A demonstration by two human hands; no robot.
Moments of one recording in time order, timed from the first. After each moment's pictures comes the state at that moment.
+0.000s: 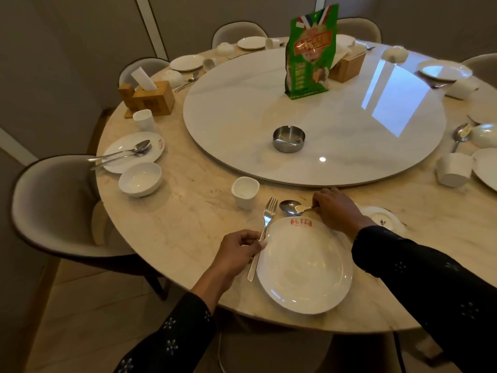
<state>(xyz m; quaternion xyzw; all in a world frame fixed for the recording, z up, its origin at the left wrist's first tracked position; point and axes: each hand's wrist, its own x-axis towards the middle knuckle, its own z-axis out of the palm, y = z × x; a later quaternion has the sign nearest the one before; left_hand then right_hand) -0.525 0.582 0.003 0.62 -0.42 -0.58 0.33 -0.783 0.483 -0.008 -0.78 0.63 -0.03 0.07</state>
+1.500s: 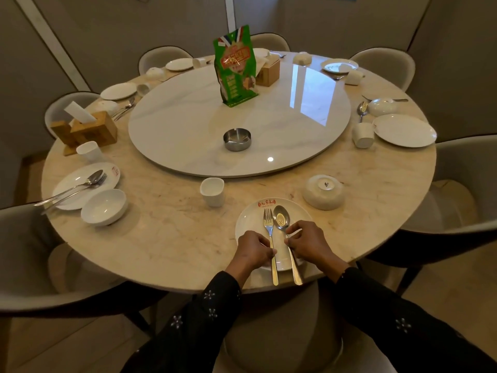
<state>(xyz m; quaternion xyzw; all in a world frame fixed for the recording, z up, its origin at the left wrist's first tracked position) -0.578 0.616 0.011 0.61 -0.58 -0.53 0.09 -0.717 0.653 0.002 -0.38 0.80 -0.29 0.37</state>
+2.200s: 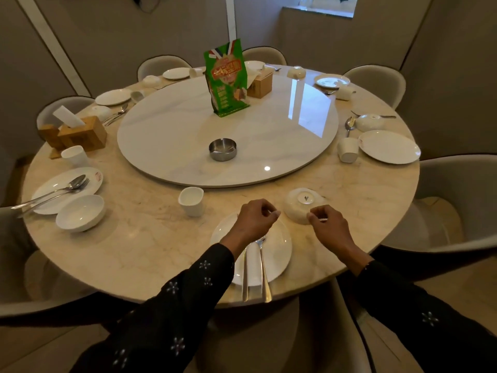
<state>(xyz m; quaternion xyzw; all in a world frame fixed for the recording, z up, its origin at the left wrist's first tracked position) -0.653 0.576 0.055 0.49 -0.75 -0.39 0.20 -0.829 0.655 0.033 -0.37 0.78 -0.40 0.29</state>
